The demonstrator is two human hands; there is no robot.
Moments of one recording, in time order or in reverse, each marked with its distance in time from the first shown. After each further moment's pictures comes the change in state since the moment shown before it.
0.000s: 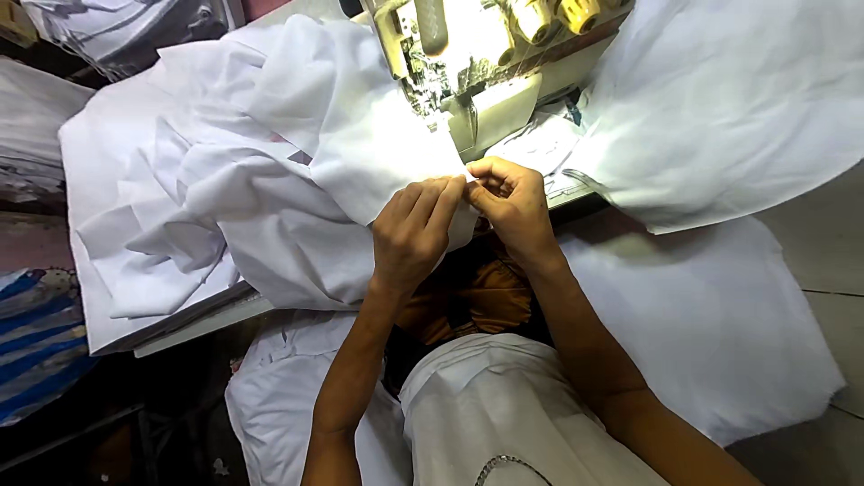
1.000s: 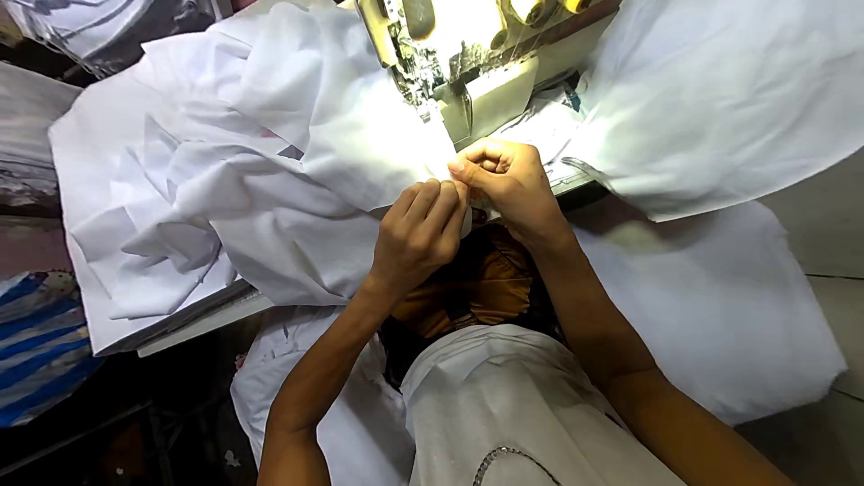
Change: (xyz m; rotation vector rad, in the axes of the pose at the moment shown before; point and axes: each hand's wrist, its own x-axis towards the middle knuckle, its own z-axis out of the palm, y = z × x) left_hand -0.001 0.005 -0.009 0.098 -0.168 0.192; right_hand 0.022 -0.002 -0.006 0.114 -0.082 0.103
